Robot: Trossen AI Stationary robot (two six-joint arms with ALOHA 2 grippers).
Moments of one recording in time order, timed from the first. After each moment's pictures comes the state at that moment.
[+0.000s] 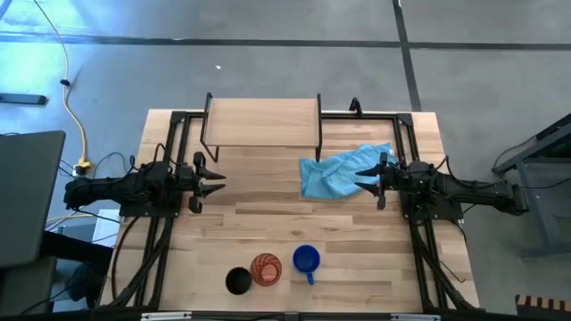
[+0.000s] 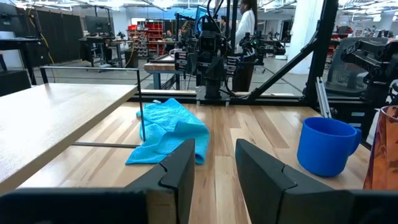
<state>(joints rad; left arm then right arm) 0.18 0.02 0.02 -0.01 0.01 -0.01 -0.15 0.14 0.03 -0.04 -0.01 -0.08</state>
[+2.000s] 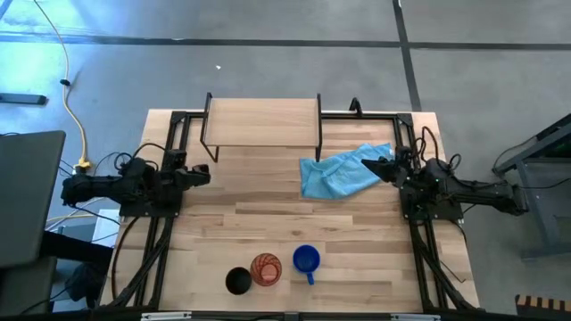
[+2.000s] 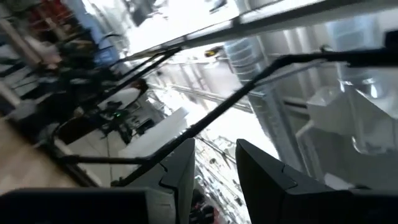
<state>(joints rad) 0.13 0.10 0.03 0.56 0.13 -1.08 -0.15 0.14 0.03 0.33 0.07 0.92</state>
